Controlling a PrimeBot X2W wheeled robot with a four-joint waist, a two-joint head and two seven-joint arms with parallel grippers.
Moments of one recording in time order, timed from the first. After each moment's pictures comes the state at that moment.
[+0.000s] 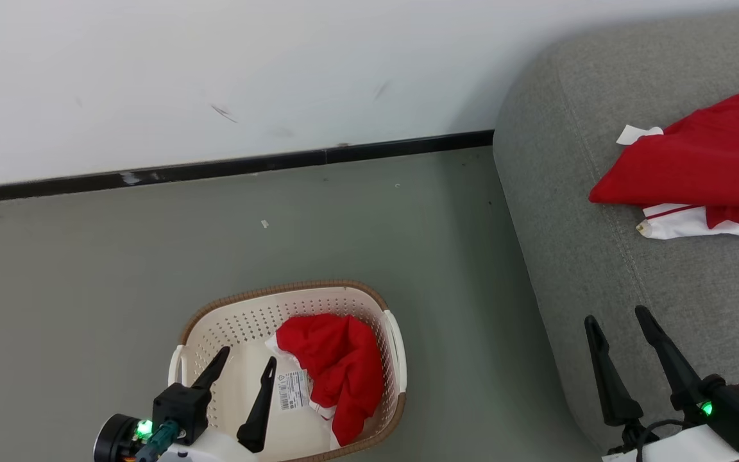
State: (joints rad) left arm -0.07 0.15 -0.34 0.19 -0.33 0.06 -0.13; right arm 0.15 -0.04 -0.02 -0.14 0.08 0.13 -0.25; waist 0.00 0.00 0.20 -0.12
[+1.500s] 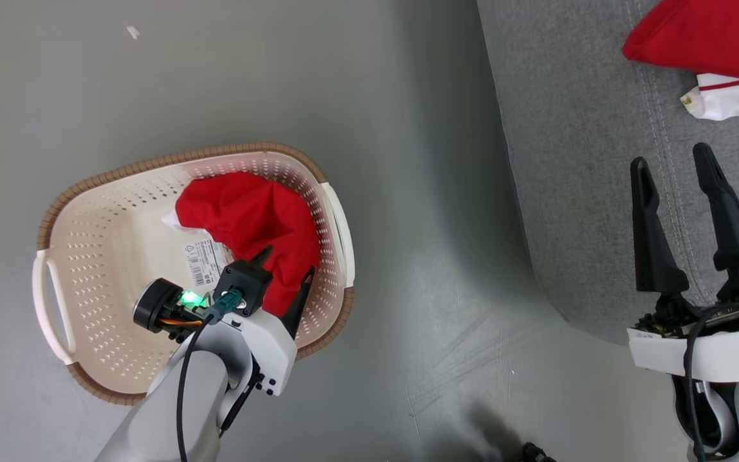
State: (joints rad) left arm -0.54 0.07 -0.50 0.58 -0.23 -0.05 -0.09; right arm -0.13 -0.04 -0.05 -0.31 0.13 0.13 -0.25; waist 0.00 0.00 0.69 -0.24
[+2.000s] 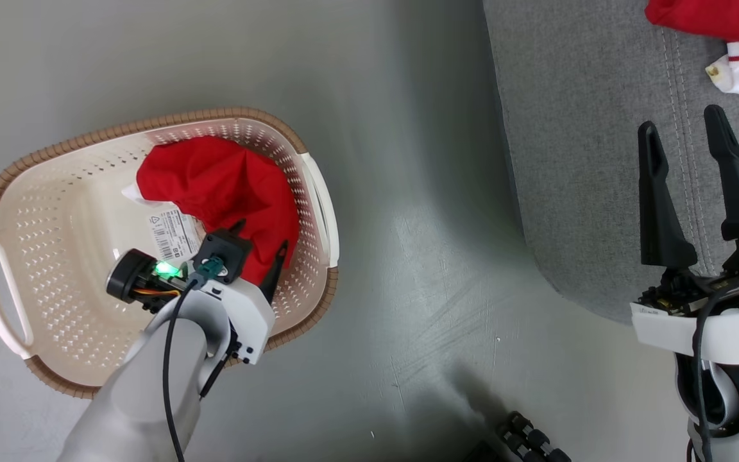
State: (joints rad) left arm -0.65 0.08 -0.50 0.72 -0.20 -0.06 -0.11; right arm -0.20 -0.04 -0.04 -0.33 0.14 0.13 -0.25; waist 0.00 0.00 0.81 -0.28
